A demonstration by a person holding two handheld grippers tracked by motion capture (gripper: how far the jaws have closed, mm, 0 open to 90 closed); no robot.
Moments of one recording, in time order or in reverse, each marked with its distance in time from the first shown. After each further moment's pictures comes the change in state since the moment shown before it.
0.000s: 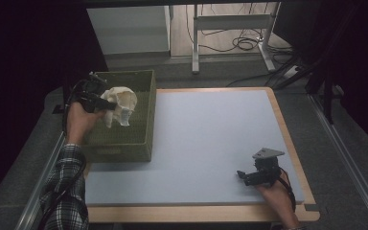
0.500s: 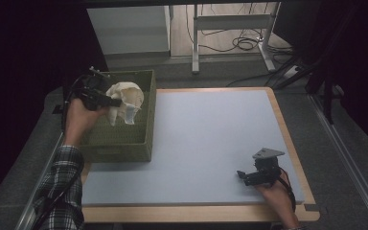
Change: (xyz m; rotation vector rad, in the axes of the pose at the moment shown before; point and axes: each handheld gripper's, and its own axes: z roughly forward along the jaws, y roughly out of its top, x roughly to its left) left arm -0.029 0.010 -0.025 -0.043 -0.062 0.068; right arm 0.000 0.000 0.000 0.000 0.000 0.001
